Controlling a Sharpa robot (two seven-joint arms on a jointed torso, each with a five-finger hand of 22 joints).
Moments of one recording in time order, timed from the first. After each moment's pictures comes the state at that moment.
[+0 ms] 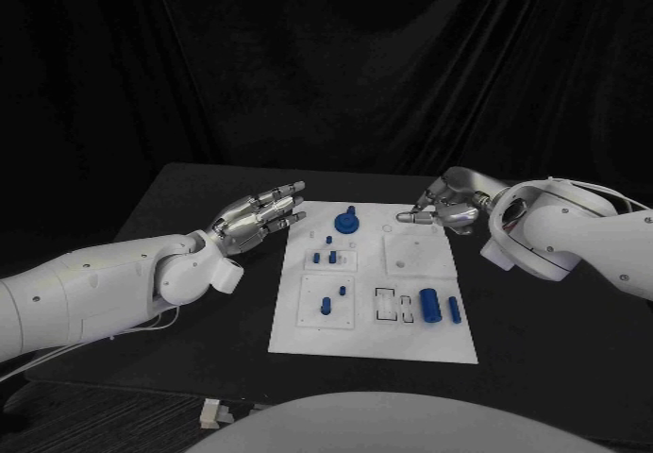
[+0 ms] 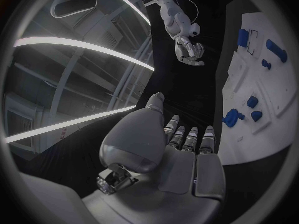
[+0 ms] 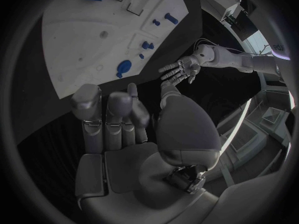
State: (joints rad) left arm 1.09 -0.86 -0.21 1.32 -0.04 0.29 0.58; left_hand 1.39 0.24 -0.22 0.17 0.49 0.27 0.05 0.08 0.04 0.01 0.01 0.00 0.00 0.00 0.11 0.00 0.00 0.16 0.00 0.21 0.00 0.01; right arm 1.34 -0.92 -0.21 1.67 -1.09 -0.28 -0.32; right_hand 1.09 -0.15 -0.03 0.29 0.23 1.08 0.05 0.20 0.21 1.43 -0.04 1.26 1.17 1.46 -0.10 1.12 0.83 0.11 1.45 0.01 0.92 1.31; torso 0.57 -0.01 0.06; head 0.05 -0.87
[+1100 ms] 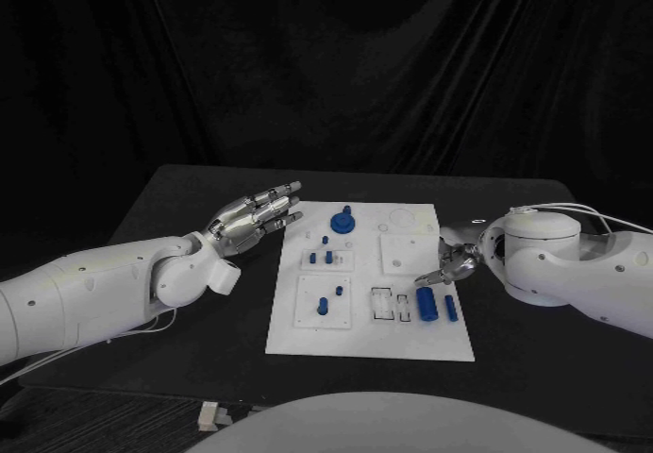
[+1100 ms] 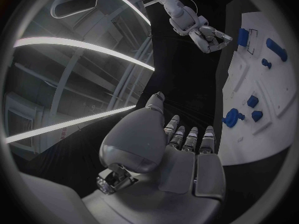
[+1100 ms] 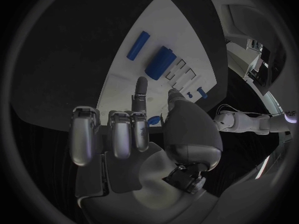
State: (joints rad) left arm 1.09 -0.85 -0.21 1.32 -0.04 0.29 0.58; left_hand 1.39 0.24 -0.22 0.17 0.49 0.28 0.05 0.08 0.04 0.02 0.02 0.00 0.01 0.00 0.11 0.00 0.00 0.16 0.00 0.21 0.00 0.01; right arm 1.25 -0.93 -0.21 1.71 -1.49 0.15 -0.58; right_hand 0.91 -0.13 -0.02 0.29 0.16 1.29 0.00 0.27 0.45 1.47 -0.06 1.57 1.31 1.47 -0.13 1.57 1.31 0.03 1.47 -0.01 1.49 1.31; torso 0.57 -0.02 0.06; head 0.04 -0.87
